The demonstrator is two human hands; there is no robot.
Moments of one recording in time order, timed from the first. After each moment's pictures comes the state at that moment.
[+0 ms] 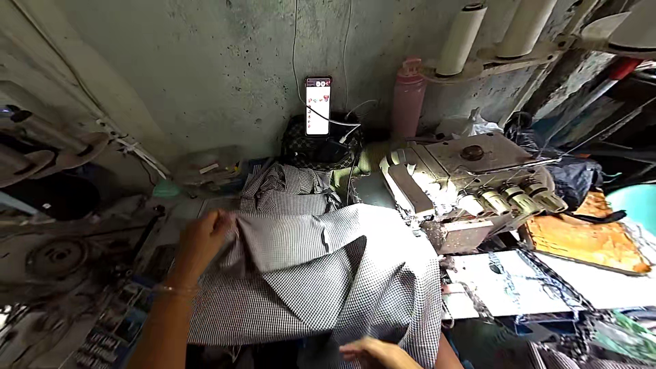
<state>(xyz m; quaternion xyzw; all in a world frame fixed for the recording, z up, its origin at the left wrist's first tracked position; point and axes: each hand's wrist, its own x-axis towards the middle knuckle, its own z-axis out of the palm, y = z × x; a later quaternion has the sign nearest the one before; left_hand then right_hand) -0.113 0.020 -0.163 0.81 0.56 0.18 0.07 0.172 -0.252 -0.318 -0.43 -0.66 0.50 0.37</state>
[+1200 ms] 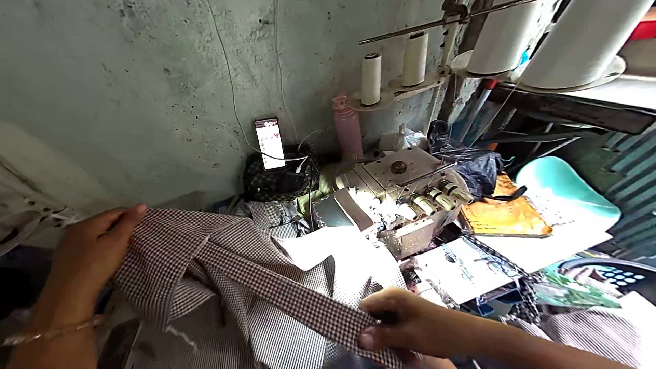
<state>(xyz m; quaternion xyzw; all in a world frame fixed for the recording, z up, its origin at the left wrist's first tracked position) -0.082 0.053 -0.050 0.80 0.53 0.29 0.02 0.251 -0.205 -0.197 -0.38 -0.62 0.57 0.39</state>
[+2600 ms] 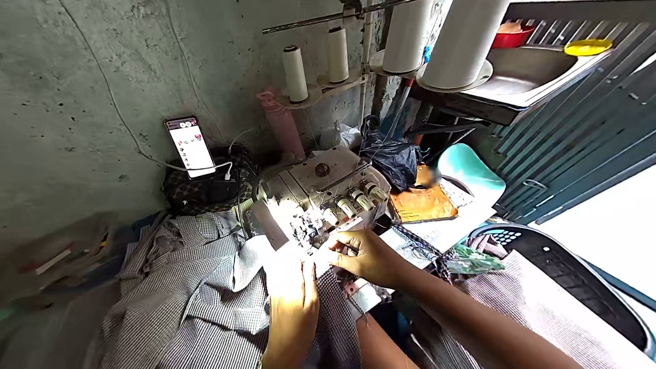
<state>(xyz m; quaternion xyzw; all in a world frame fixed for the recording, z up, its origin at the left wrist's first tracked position) 0.161 -0.128 -0.237 0.86 0.35 0.32 0.21 0.338 -0.198 -0.221 -0.62 -0.54 0.30 0.48</state>
